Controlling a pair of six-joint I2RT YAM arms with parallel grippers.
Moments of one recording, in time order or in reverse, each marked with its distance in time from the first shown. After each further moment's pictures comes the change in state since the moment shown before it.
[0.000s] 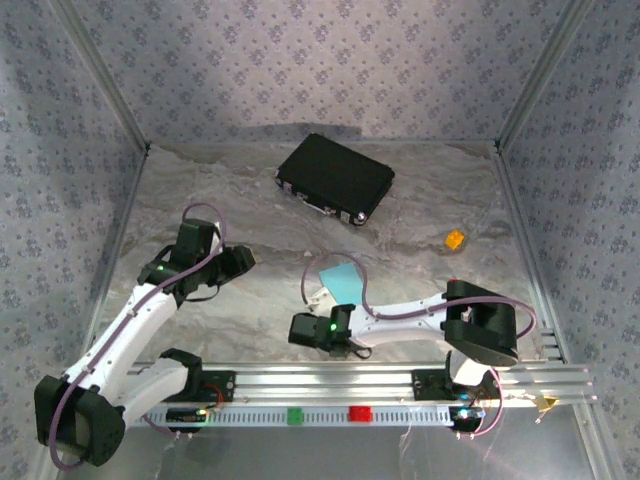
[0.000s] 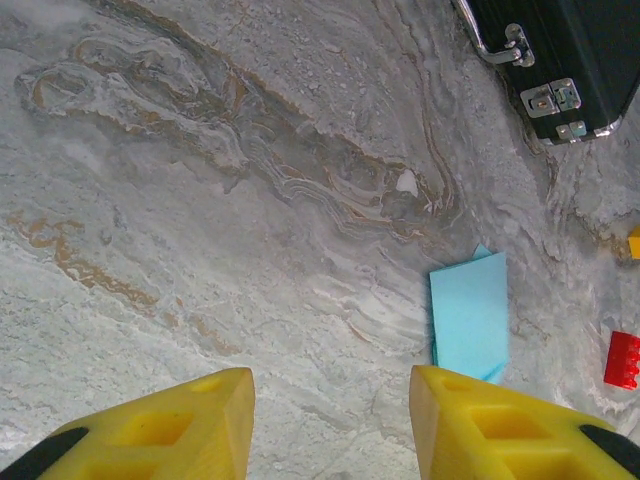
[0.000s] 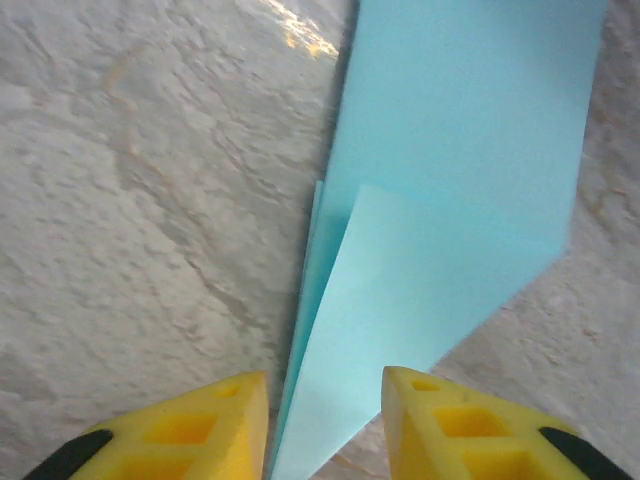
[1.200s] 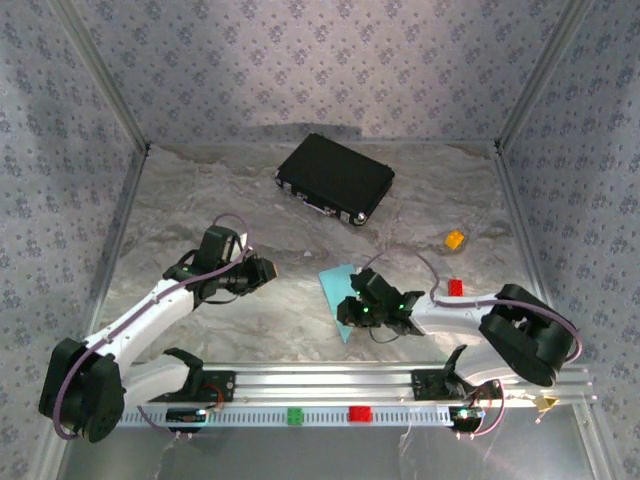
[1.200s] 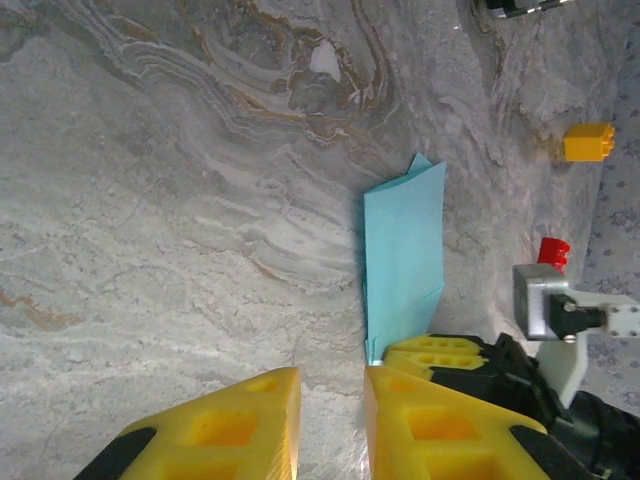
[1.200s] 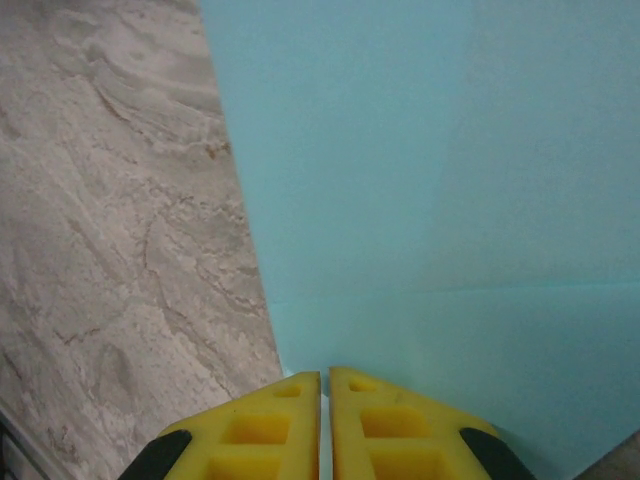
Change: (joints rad) left arm -0.108 0.127 -0.121 0.260 0.206 -0.113; right arm -0.453 -0.264 -0.523 0.813 -0.660 0.214
